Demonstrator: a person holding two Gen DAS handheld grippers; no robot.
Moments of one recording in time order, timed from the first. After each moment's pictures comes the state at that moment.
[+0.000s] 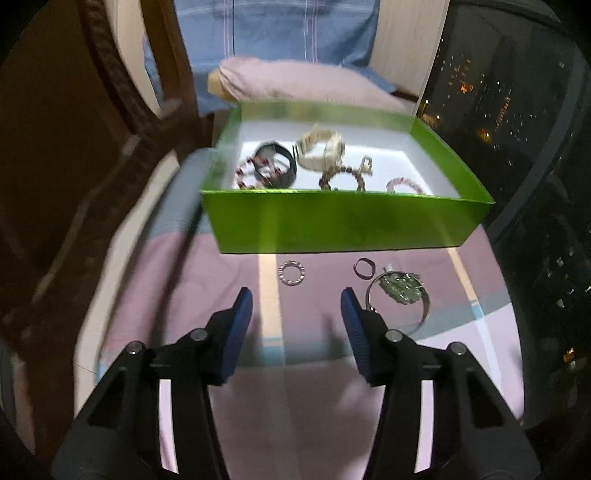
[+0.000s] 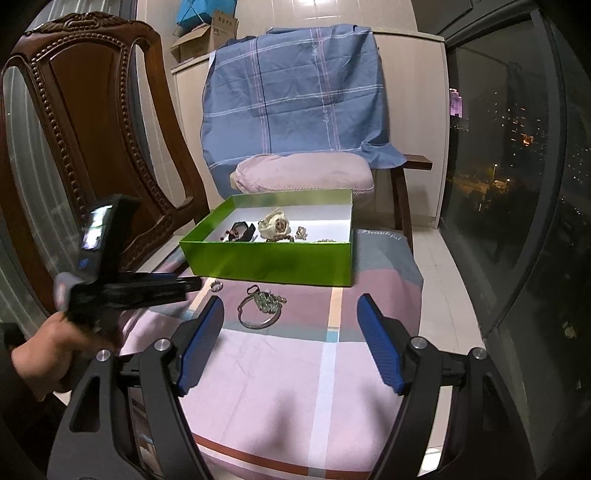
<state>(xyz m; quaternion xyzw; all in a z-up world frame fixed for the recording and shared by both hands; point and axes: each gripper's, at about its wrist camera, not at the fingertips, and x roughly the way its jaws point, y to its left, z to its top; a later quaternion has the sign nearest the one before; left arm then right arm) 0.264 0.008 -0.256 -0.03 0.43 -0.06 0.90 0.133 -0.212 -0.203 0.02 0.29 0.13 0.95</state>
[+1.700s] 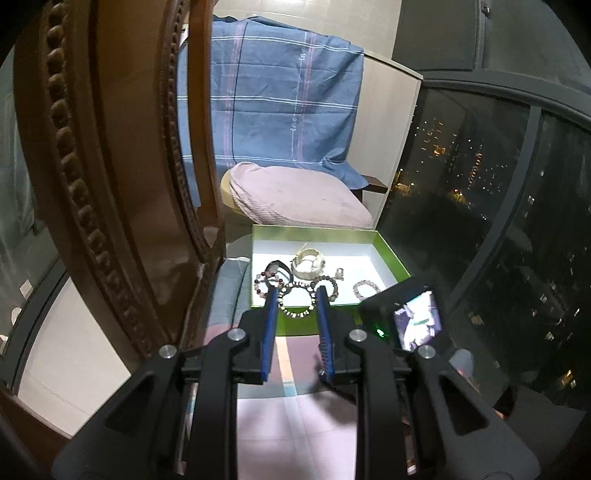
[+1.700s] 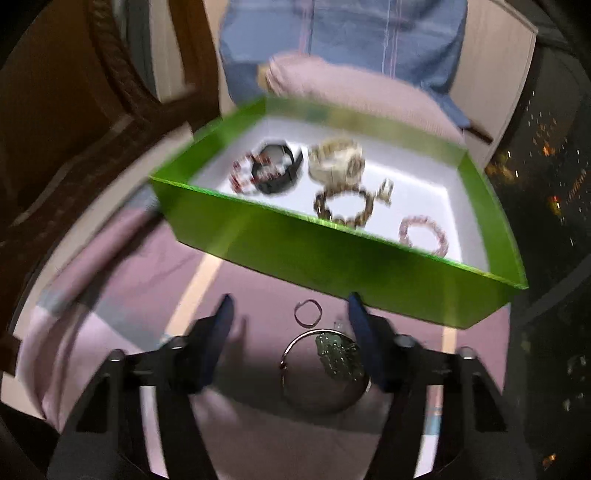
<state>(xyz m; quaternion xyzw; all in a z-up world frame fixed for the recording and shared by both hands) 0.193 0.067 -0.133 -0.07 0.28 -0.10 0.95 0.296 -0.074 -0.287 -0.10 0.46 0.12 0.87</state>
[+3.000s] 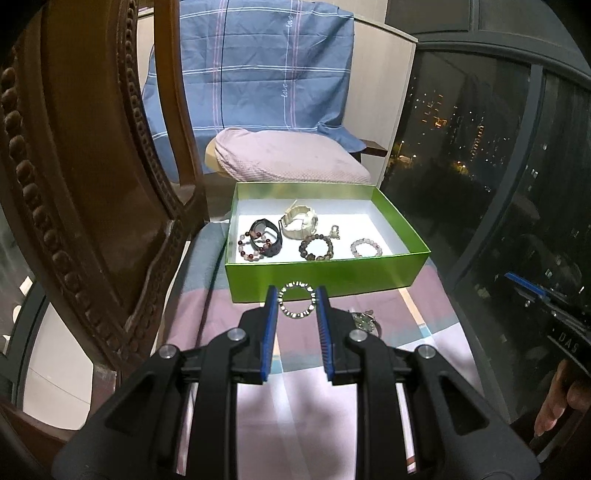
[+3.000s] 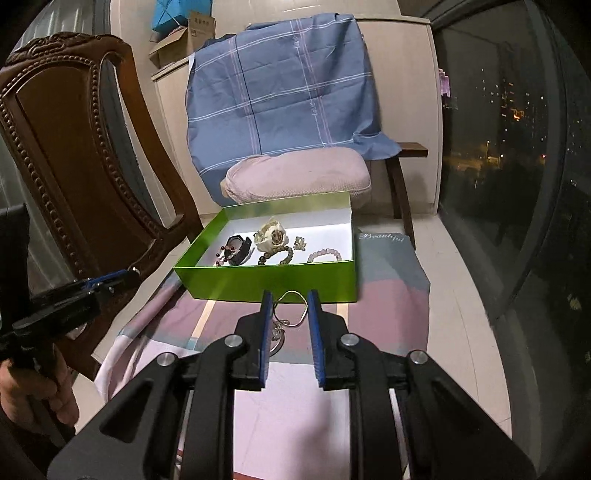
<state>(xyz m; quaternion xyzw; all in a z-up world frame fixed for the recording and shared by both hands) 0.202 0.024 -0.175 -0.04 0.33 -0.10 0.94 0.169 -0.213 -0.188 0.05 0.31 0.11 0.94</state>
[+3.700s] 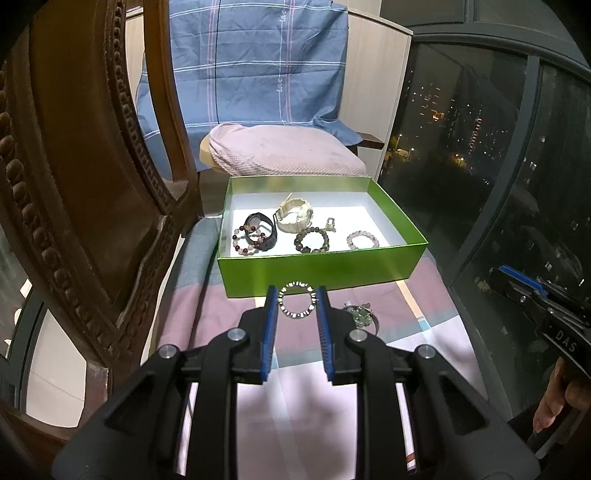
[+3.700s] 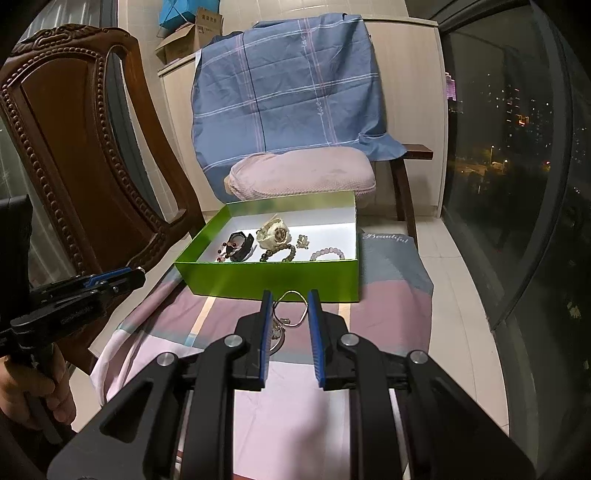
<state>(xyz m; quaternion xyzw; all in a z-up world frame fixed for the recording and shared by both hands) 0.201 0.017 -0.179 -0.03 0.33 -0.10 0.94 0.169 -0.212 -0.191 0.05 0.31 0.12 0.94</state>
